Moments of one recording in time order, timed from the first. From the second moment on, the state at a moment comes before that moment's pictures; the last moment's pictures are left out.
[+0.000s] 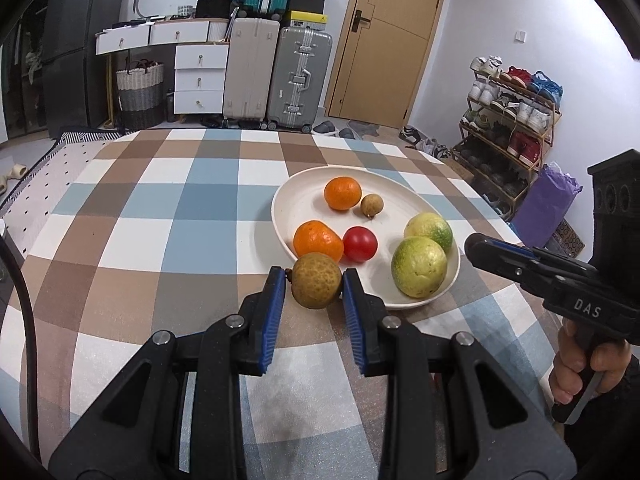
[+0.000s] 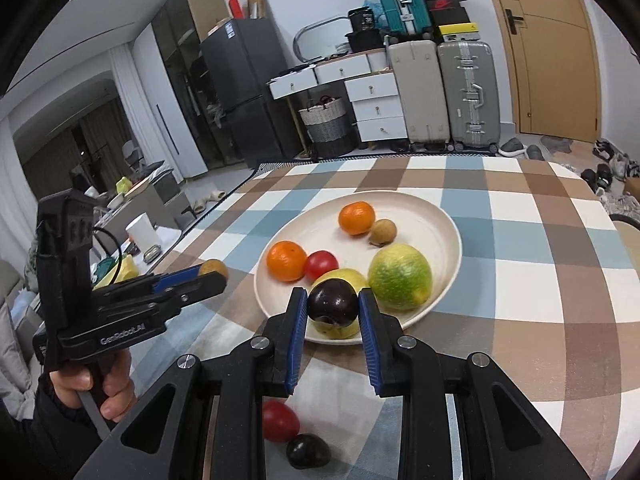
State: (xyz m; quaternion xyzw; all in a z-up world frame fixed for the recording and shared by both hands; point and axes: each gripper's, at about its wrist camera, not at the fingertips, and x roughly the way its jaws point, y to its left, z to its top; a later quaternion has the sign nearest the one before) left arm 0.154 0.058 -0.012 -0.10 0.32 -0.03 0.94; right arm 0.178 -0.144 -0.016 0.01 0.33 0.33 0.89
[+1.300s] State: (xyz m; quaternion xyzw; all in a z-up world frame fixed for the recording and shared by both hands) left arm 0.212 0.022 -0.016 -0.06 0.32 -0.04 0.94; right arm 0.225 -0.126 -0.010 0.02 0.33 0.29 0.90
